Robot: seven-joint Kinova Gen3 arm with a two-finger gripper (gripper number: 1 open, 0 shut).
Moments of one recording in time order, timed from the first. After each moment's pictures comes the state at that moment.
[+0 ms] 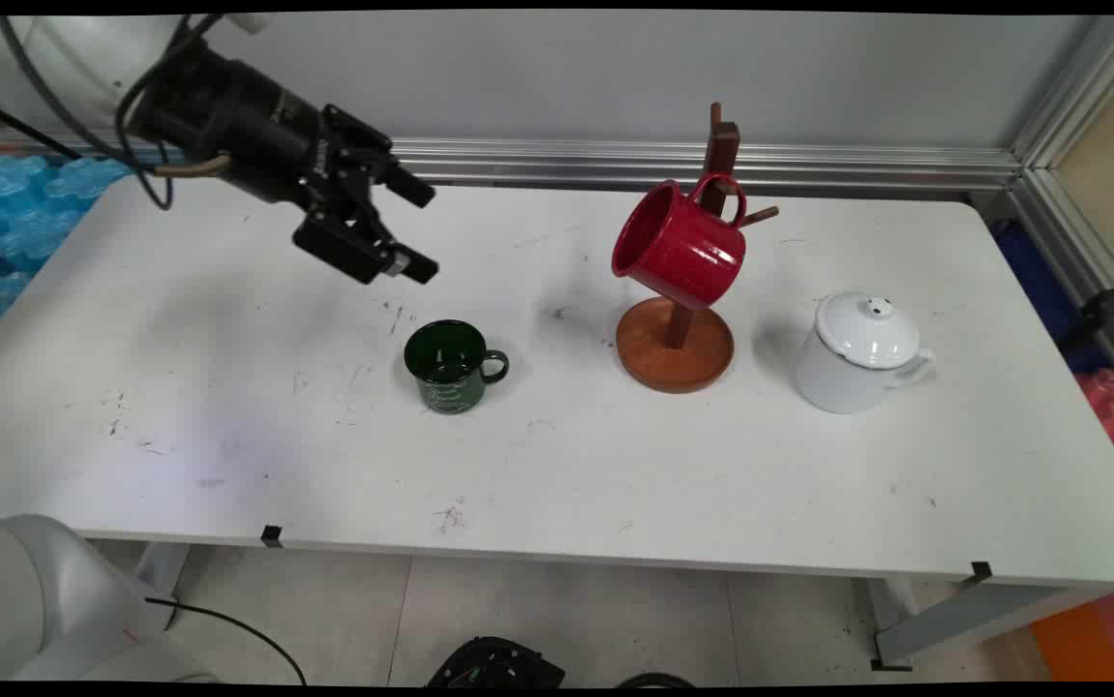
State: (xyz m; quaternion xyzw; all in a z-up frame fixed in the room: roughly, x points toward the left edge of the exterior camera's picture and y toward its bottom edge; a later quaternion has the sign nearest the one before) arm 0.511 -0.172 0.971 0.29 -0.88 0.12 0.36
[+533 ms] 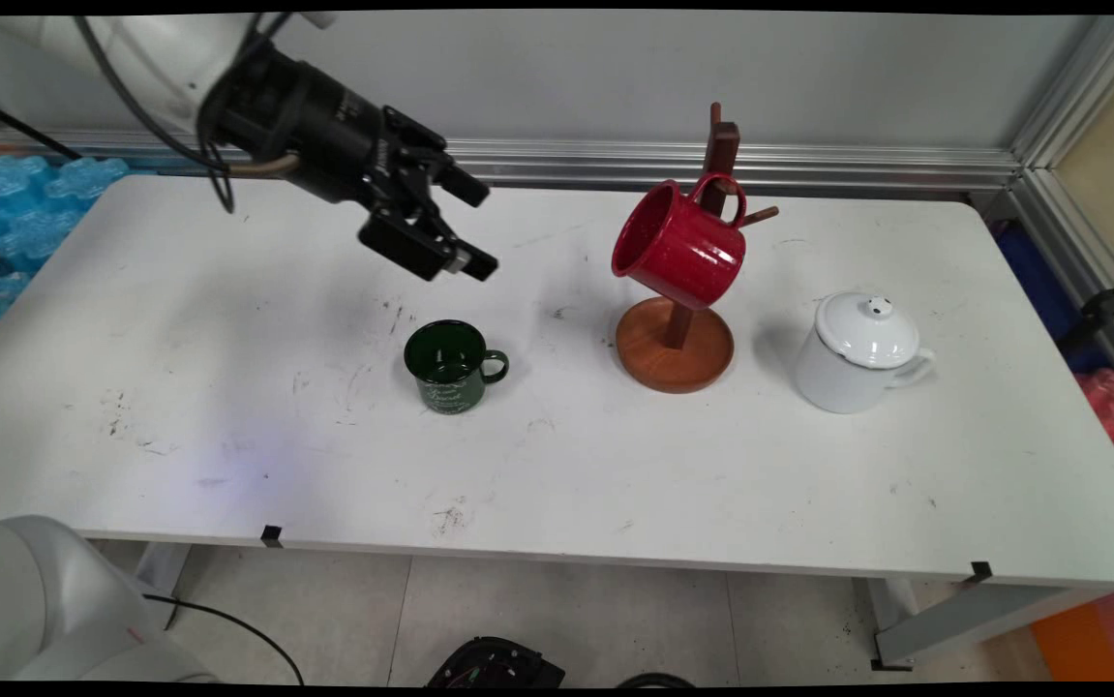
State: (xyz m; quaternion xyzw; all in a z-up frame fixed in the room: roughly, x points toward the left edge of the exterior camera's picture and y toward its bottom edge) arm 0.480 -0.194 0.963 0.29 -0.87 0.12 0.39
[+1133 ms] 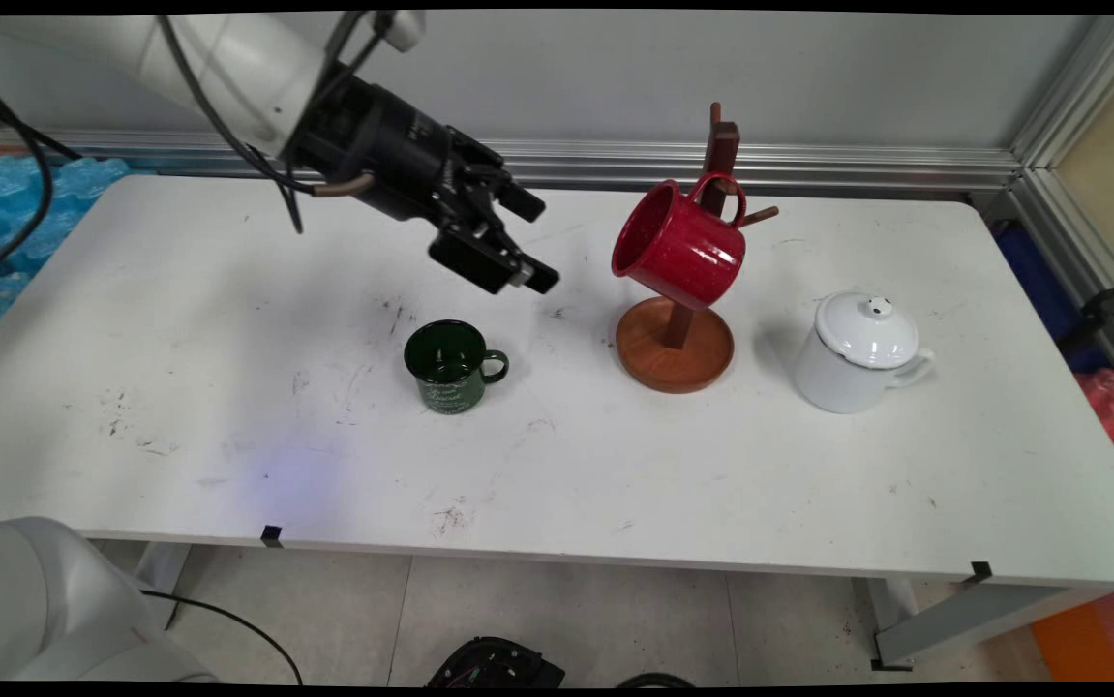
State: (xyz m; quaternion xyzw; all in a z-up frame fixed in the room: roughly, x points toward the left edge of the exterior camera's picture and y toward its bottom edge) arm 0.445 -0.217 0.943 0.29 -0.86 0.10 0.41
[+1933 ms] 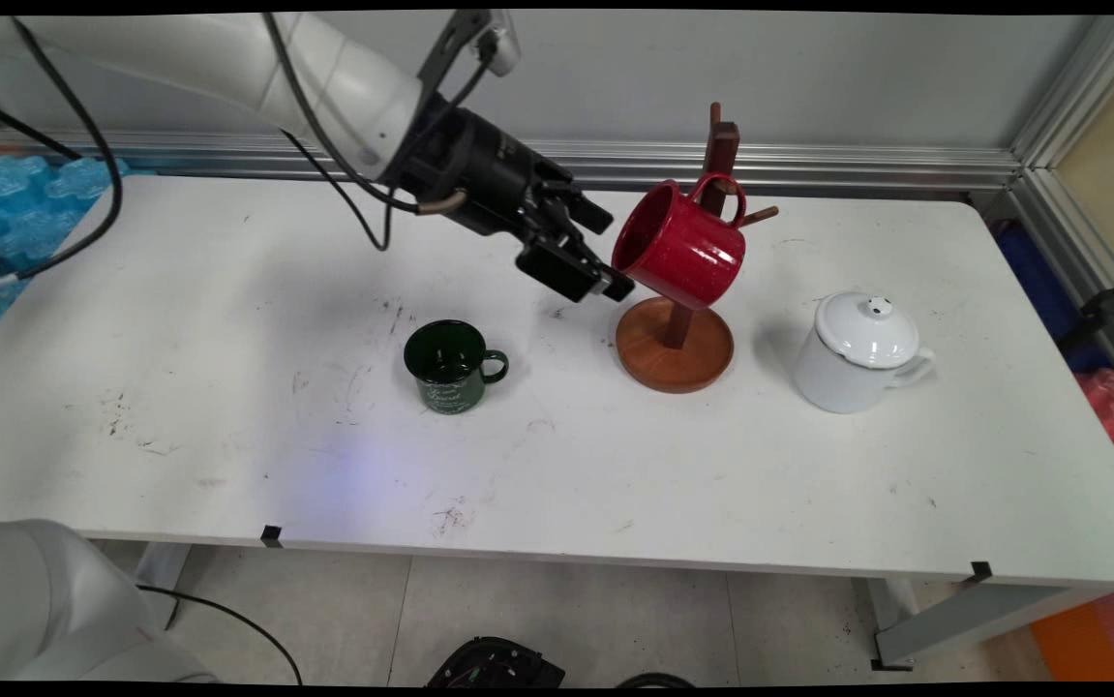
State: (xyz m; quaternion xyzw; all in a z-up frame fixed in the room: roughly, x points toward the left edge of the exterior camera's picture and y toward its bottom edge) arm 0.406 -0.252 0.918 0.29 -0.85 0.09 0.43
